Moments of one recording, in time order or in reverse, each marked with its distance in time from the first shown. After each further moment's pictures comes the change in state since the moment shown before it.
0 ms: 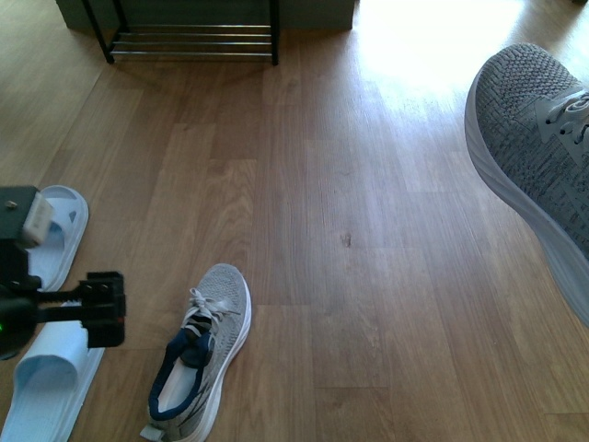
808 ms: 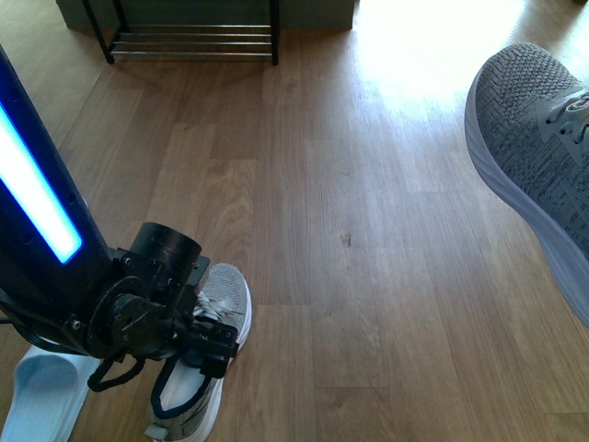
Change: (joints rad) left arm -0.146 0.522 0.578 -0.338 -0.004 0.124; right arm 0.000 0.000 0.000 0.000 0.000 0.000
